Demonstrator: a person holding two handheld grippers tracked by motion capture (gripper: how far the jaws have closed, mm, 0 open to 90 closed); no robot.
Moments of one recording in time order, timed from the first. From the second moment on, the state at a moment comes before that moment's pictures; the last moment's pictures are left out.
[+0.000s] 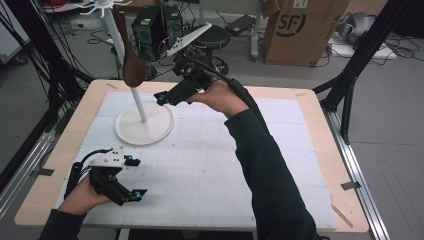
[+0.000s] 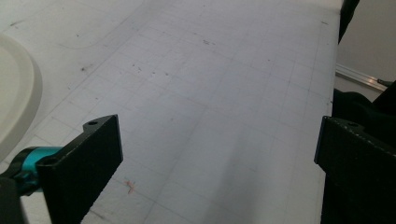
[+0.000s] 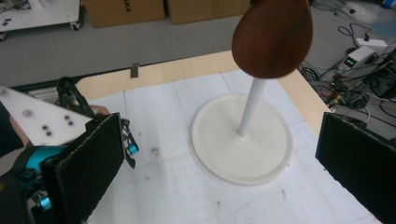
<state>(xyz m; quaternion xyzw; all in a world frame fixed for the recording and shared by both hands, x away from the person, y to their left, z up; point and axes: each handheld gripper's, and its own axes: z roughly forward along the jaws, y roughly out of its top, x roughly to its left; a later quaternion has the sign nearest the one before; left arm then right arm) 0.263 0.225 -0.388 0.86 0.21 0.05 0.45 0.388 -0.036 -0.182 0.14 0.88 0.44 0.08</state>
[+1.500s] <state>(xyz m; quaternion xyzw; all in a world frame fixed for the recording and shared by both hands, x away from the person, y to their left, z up) 0.267 0.236 -0.384 0.84 0.22 0.03 0.50 0.320 -0.149 -0.288 0.18 0.87 0.46 0.06</state>
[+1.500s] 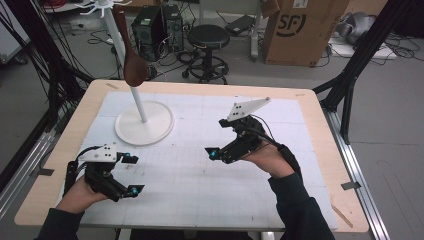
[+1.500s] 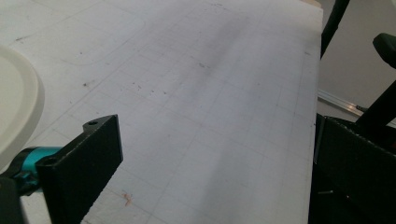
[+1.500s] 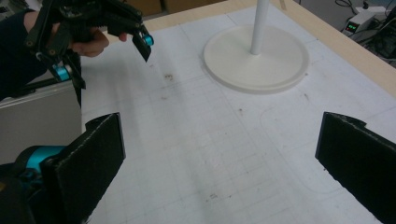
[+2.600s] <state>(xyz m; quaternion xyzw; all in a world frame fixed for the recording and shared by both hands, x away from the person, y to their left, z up) 0.264 0.243 -0.380 0.83 0.22 0.05 0.52 0.285 -0.196 -0.339 0.20 0.84 0.49 0.07</state>
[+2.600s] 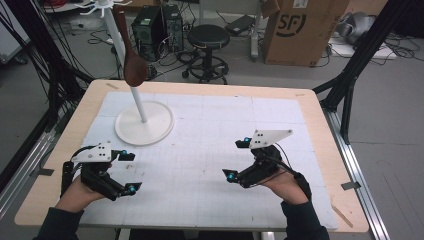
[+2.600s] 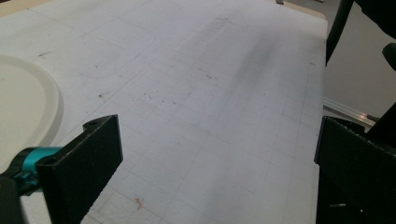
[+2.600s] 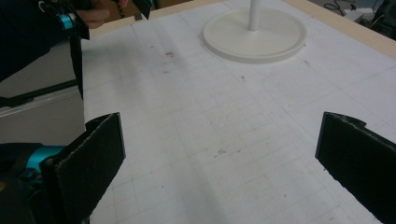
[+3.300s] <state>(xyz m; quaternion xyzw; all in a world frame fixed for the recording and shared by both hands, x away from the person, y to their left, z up) 0.264 0.249 -0.381 0.82 0.22 0.06 0.53 0.275 -0.219 -0.373 0.21 0.84 0.50 0.06</state>
